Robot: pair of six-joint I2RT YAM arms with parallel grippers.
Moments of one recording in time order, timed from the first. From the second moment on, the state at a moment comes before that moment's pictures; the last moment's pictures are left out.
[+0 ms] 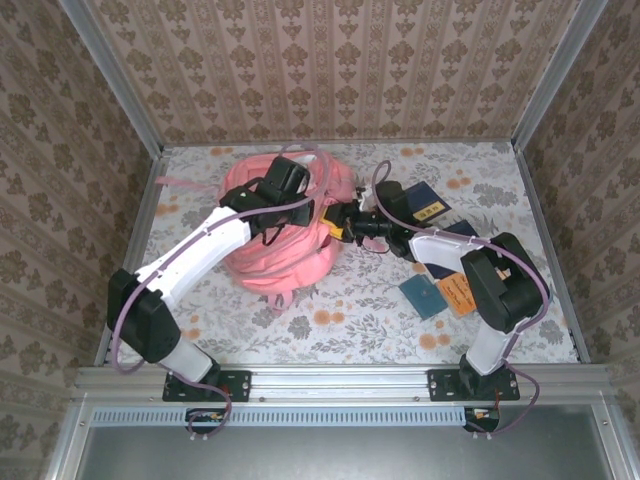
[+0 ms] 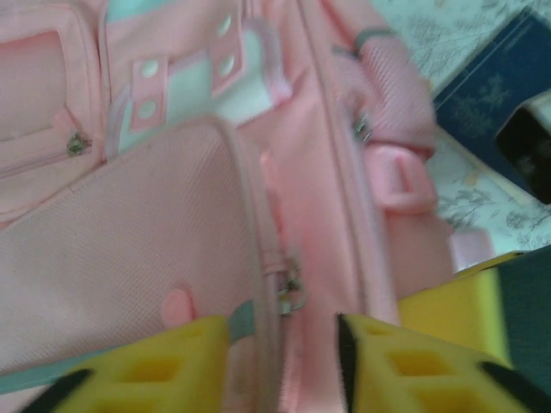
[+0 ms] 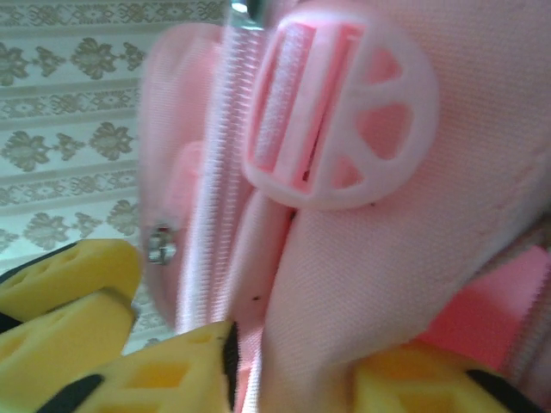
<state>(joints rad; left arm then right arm) -0.69 1.53 1.42 -0.73 -0.16 -0.36 0.48 1.75 0.97 0.43 -0.70 1.34</state>
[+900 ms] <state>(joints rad) -0.83 1.20 0.99 -0.68 -0.09 -0.87 0.58 1.83 1.10 0.42 -0.60 1.33</state>
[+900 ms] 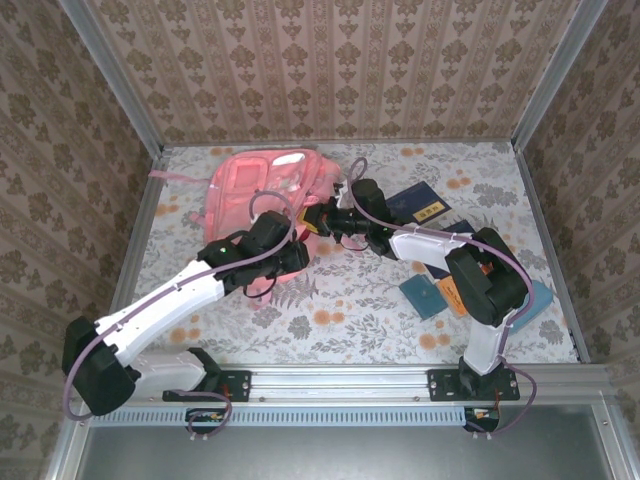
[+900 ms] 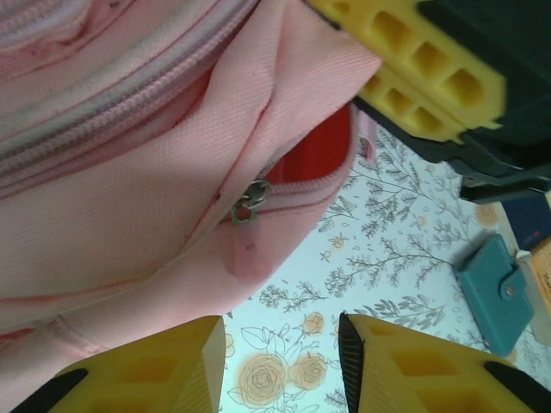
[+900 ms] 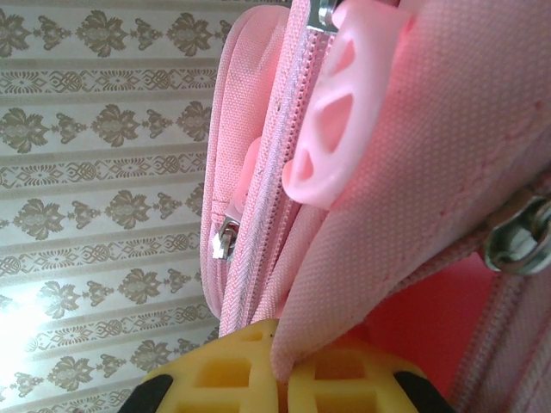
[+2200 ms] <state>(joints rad) -0.81 1.25 0.81 -0.36 -0.18 -0.89 0.58 1.83 1.10 0.40 -0.58 1.33</state>
